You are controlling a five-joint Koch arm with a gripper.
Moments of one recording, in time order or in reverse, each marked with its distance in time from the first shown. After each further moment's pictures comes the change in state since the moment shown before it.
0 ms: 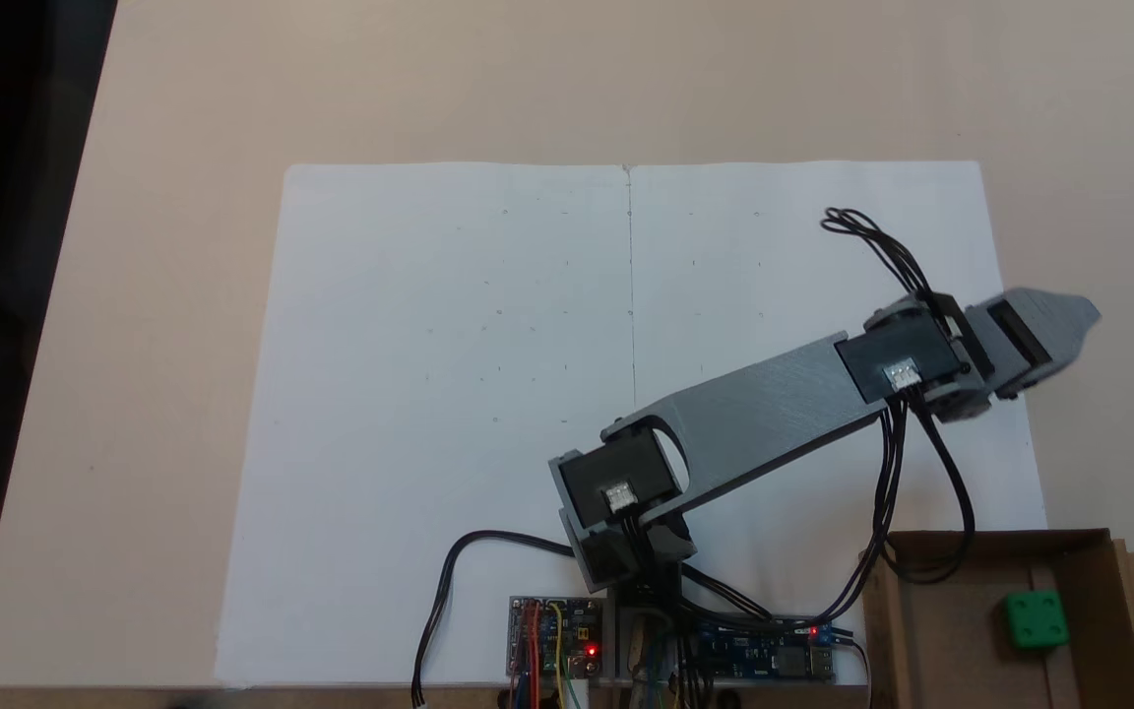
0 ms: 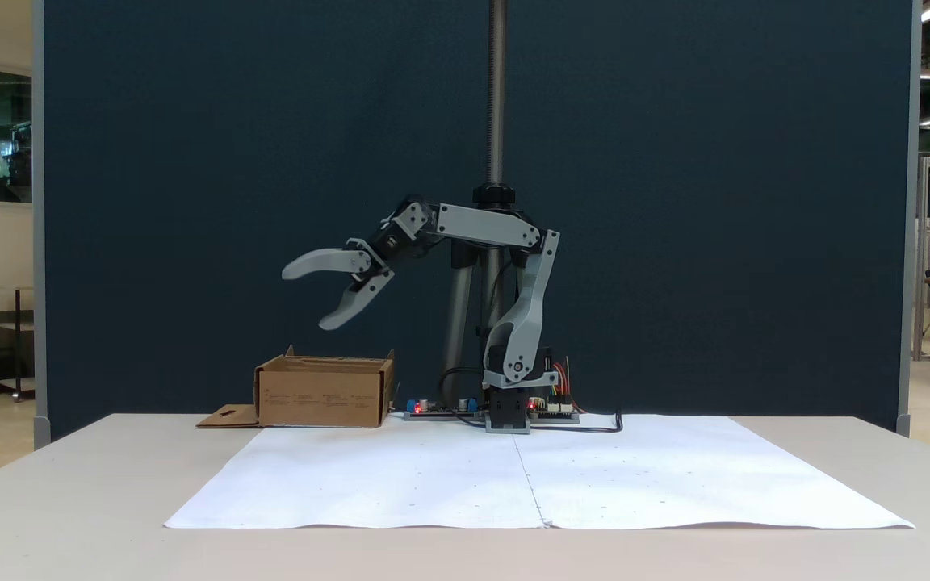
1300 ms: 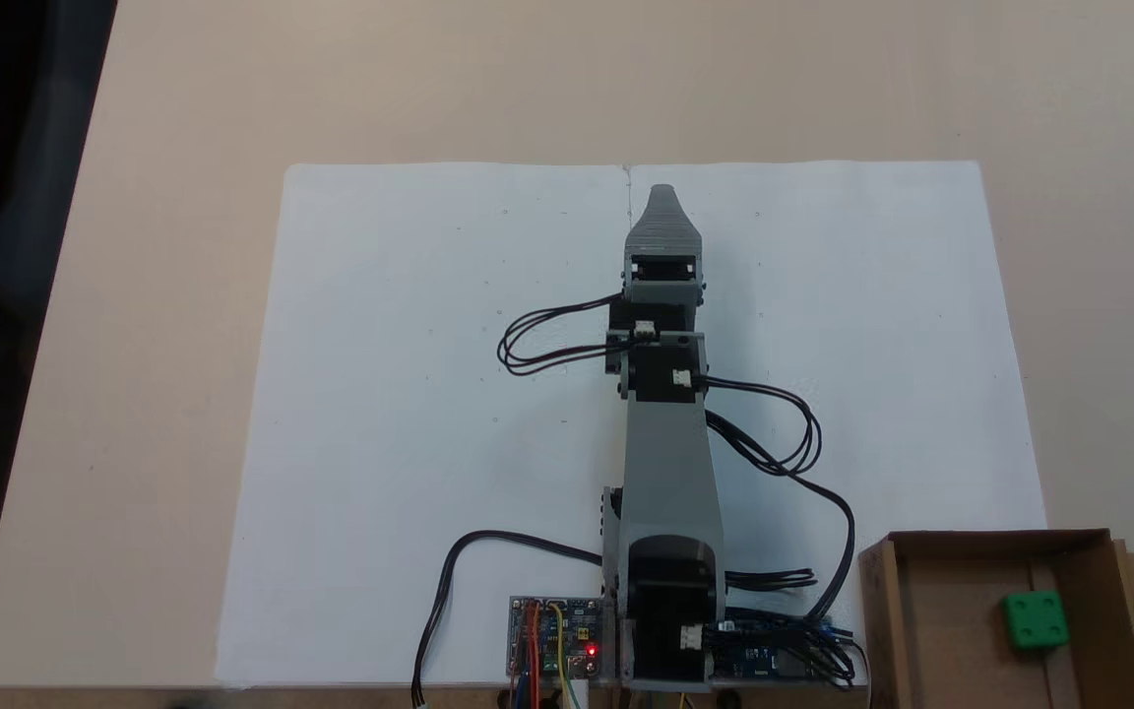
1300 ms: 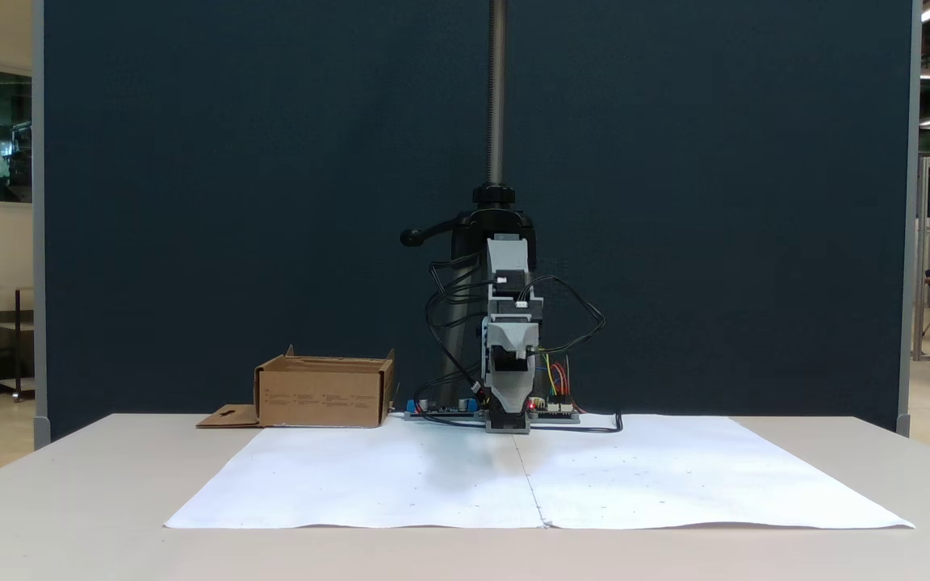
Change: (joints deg) arm -62.8 17.5 53.3 -46.8 5.3
